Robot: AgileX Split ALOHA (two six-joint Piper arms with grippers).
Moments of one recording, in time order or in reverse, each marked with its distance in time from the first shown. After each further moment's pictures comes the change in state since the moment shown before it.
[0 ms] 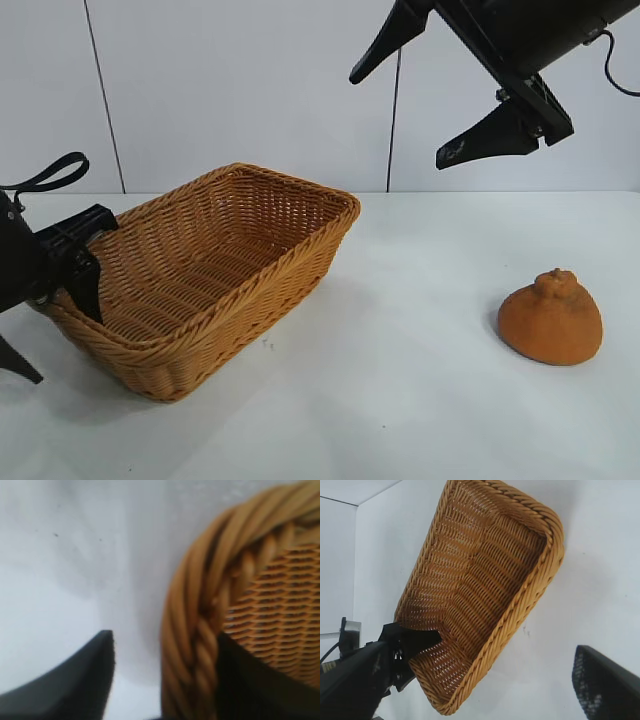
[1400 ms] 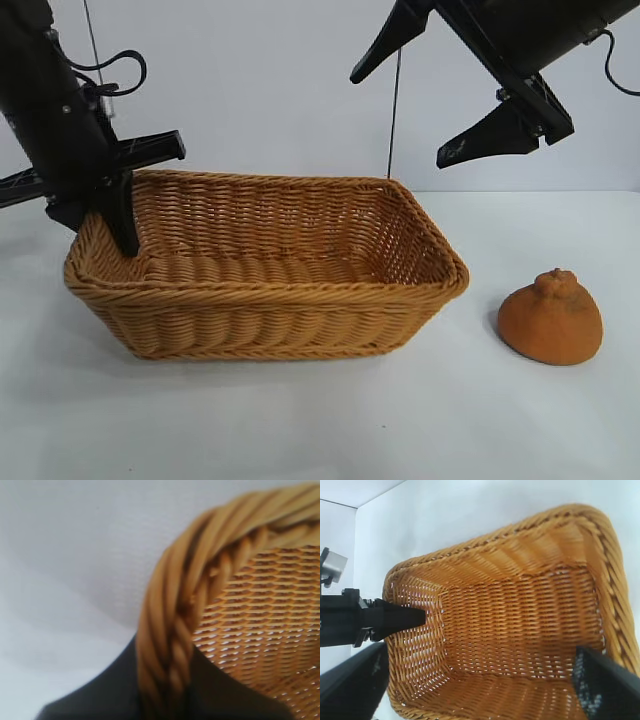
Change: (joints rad) left arm 0.029 0.208 -0.581 -0.062 0.537 0.772; right arm 0.000 0.000 0.000 -0.003 -0.004 0.000
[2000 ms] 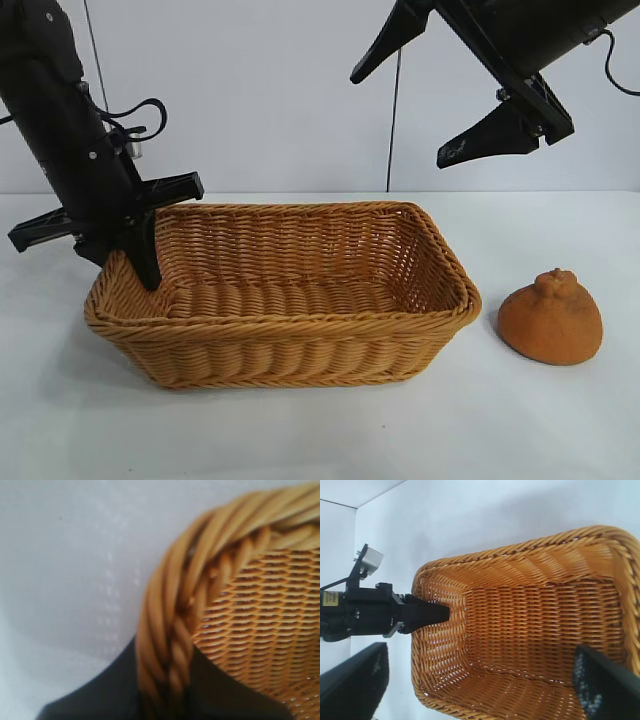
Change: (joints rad) left arm -0.001 0.117 -0.008 -0.076 -0.086 0.094; right arm 0.000 0.000 0.000 0.000 0.000 0.000
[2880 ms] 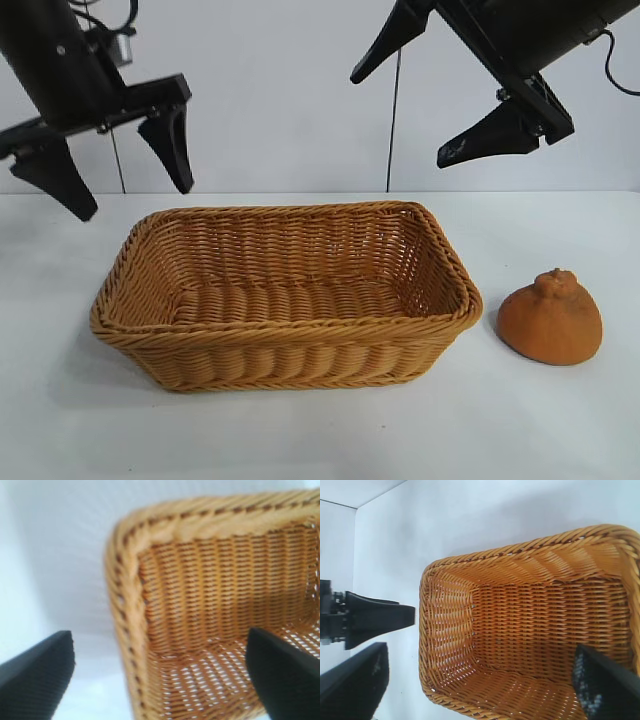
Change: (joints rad) left arm 0.051 -0.178 -0.144 0.091 0.208 0.043; right arm 0.000 0.000 0.000 -0.001 0.000 0.000
